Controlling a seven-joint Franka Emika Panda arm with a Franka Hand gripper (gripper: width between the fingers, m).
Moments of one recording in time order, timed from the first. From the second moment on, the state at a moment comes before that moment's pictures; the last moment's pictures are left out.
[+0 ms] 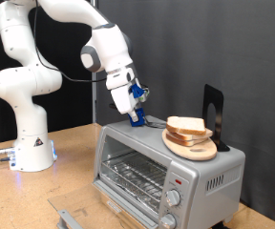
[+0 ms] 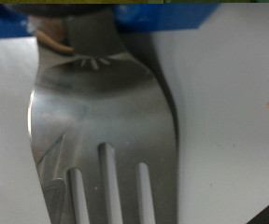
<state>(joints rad) 0.13 -0.43 0.35 -2.73 0.53 2.66 0.12</state>
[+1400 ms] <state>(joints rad) 0.14 -0.43 0.33 -2.68 0.59 2.52 0.10</state>
